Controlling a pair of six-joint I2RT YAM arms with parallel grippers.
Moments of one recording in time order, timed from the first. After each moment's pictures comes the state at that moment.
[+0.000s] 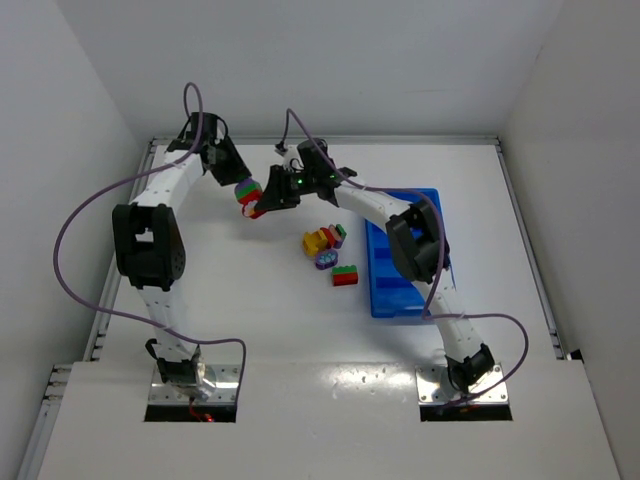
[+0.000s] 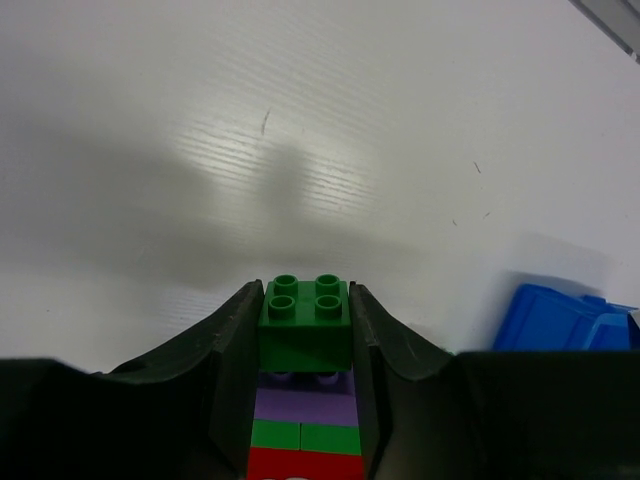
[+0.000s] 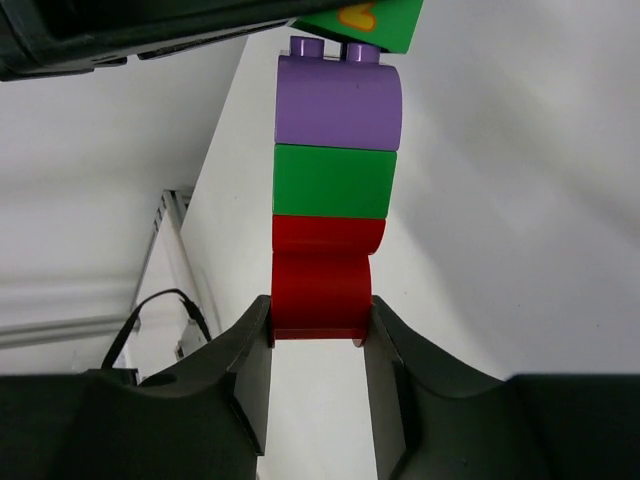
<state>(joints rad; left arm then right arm) -0.04 1.98 1.72 -0.60 0.16 -0.60 0.61 2.44 2.01 -0.12 -0.71 0.60</state>
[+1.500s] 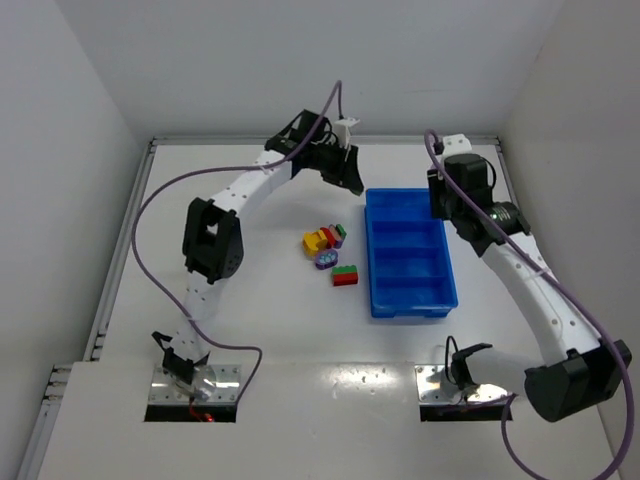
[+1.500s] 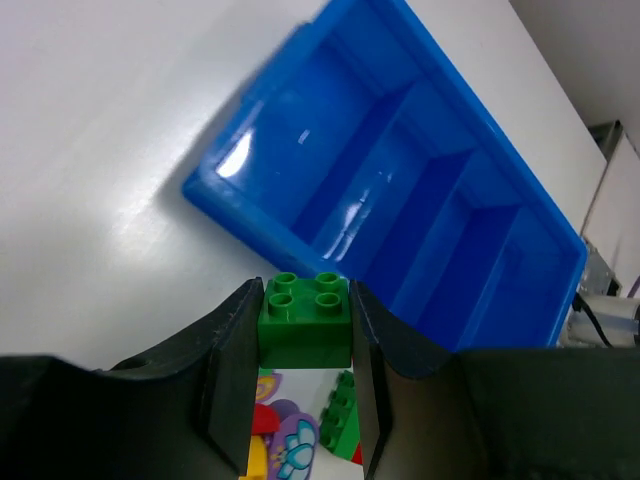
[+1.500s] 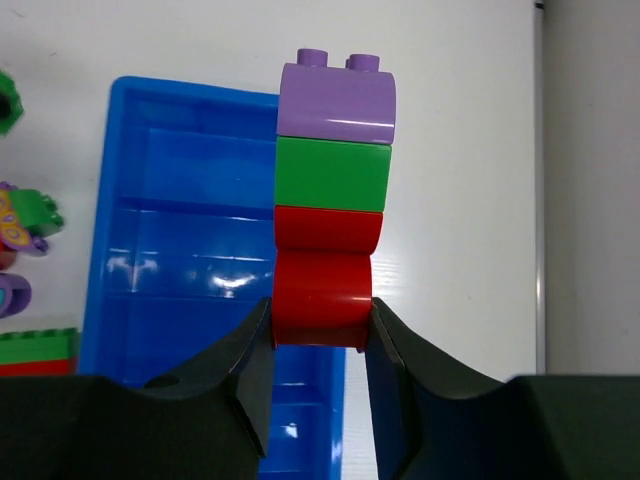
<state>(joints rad) -0.48 2.25 2.14 -0.57 0.65 -0.13 0.31 1.20 1.17 -0.59 0.33 -0.01</state>
